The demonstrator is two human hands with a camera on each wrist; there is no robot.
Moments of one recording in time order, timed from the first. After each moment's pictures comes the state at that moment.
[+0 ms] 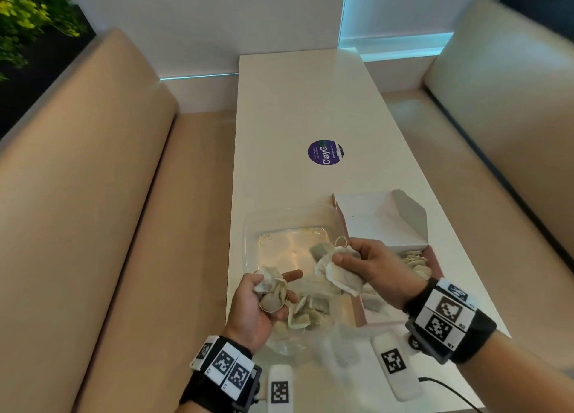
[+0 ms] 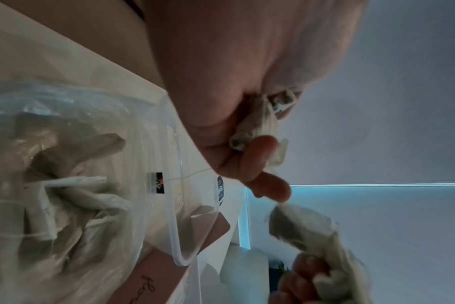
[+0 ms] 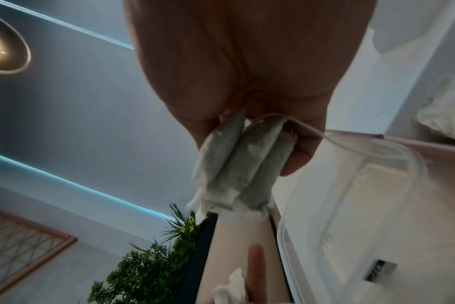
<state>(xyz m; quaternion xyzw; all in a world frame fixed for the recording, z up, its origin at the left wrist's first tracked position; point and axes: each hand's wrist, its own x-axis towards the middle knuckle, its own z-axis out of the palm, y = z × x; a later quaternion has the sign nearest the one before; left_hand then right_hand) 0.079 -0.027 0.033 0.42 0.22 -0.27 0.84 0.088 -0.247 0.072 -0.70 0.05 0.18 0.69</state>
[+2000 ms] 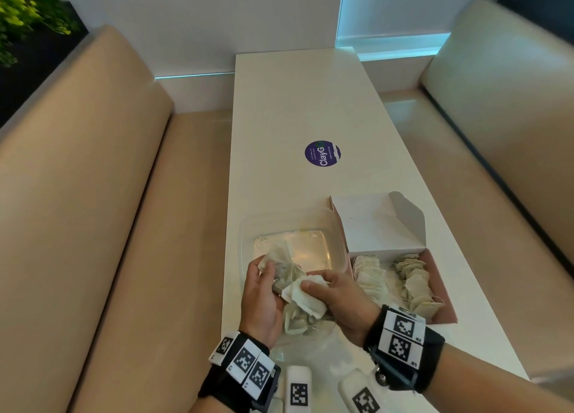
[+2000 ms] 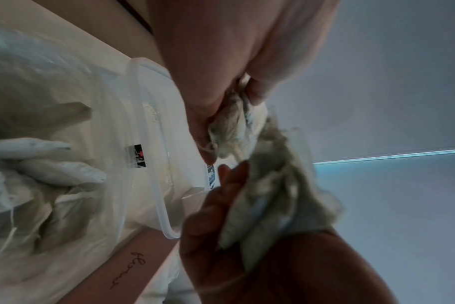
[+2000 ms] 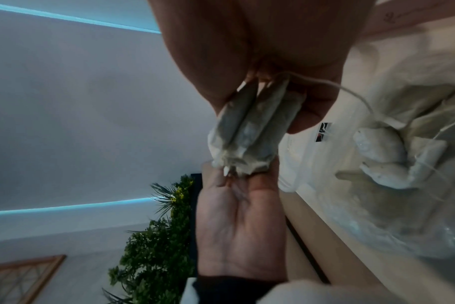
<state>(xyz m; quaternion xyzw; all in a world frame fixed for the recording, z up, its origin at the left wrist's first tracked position) 0.088 -0.059 0.033 0.47 0.23 -0.12 0.84 0.072 -0.196 0.040 -0.58 0.21 0.23 0.75</state>
